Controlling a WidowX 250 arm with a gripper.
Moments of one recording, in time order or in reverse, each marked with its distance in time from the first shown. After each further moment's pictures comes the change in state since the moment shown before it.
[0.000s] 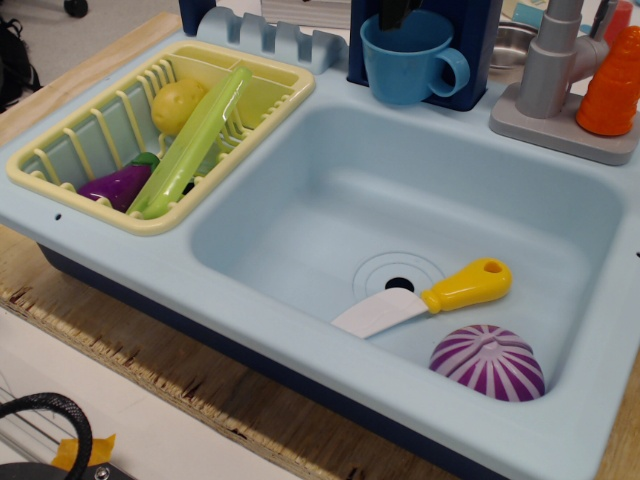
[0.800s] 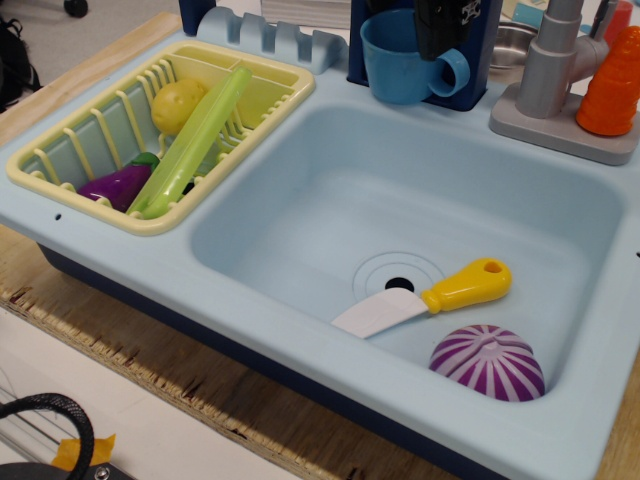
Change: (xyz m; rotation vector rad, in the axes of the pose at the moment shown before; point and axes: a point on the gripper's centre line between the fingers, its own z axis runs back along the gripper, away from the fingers) arm 0.024 -0.026 -0.021 -0.090 -0.232 -0.517
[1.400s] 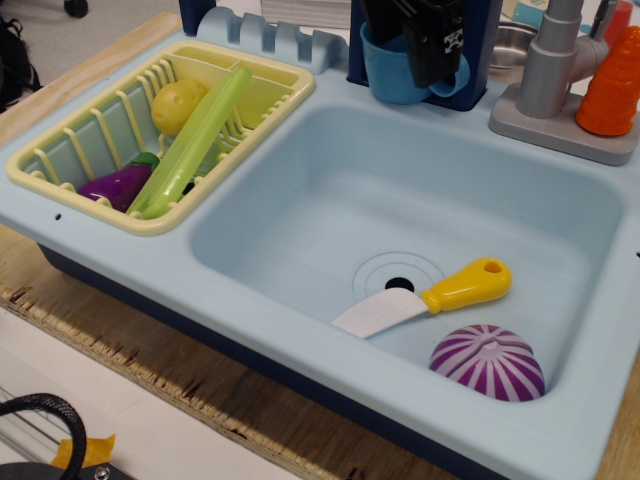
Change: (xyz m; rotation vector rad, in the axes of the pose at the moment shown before) arm -0.007 0.006 -0.027 -0.075 0.035 0.014
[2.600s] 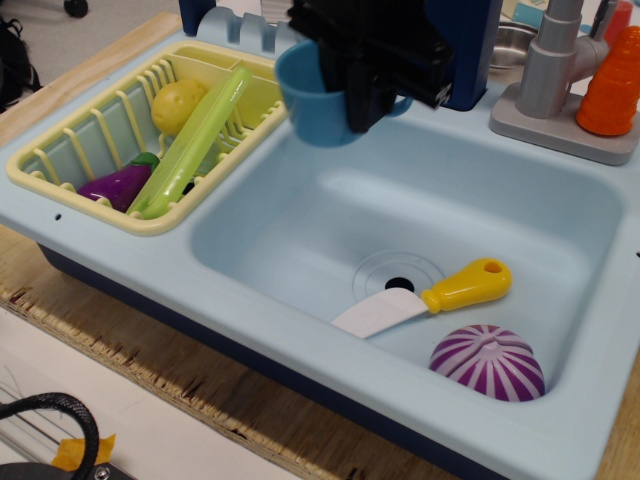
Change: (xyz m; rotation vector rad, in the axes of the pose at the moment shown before) arm -0.059 -0.041 0.016 0.115 0.140 0.390
